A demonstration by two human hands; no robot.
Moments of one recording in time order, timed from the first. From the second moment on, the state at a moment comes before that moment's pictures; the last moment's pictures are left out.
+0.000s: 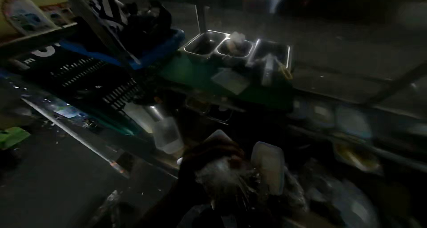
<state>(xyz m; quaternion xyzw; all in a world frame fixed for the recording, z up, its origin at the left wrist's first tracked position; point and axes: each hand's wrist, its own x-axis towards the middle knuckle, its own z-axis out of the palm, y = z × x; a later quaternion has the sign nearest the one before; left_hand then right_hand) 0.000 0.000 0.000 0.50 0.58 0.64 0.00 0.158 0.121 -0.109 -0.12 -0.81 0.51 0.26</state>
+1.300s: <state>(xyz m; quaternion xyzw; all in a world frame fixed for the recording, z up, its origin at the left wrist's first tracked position) -0.072 -0.061 -0.157 0.28 0.80 0.46 0.26 0.003 0.153 -0.118 -0.30 -0.83 0.46 -0.03</state>
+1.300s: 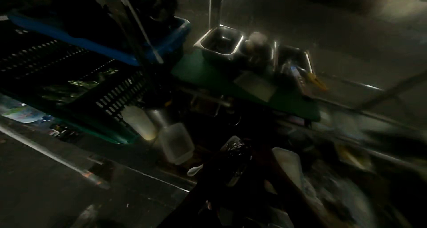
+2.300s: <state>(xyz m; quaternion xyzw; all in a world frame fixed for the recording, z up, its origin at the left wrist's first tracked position) -0.073 -0.056 -0.087 0.34 0.86 0.37 0.07 0.023 0.168 -0.074 -0.15 -0.85 0.49 0.14</state>
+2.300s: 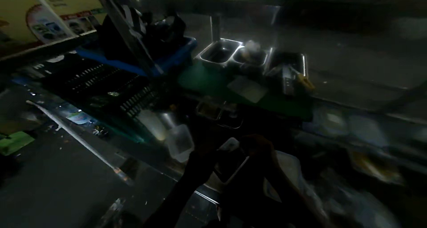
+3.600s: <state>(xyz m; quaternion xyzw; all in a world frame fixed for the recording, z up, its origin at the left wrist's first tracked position) -0.100 -0.066 -0.064 0.39 0.83 0.39 0.07 0.014 0.195 -0.053 -0.07 -0.88 0.47 0.08</state>
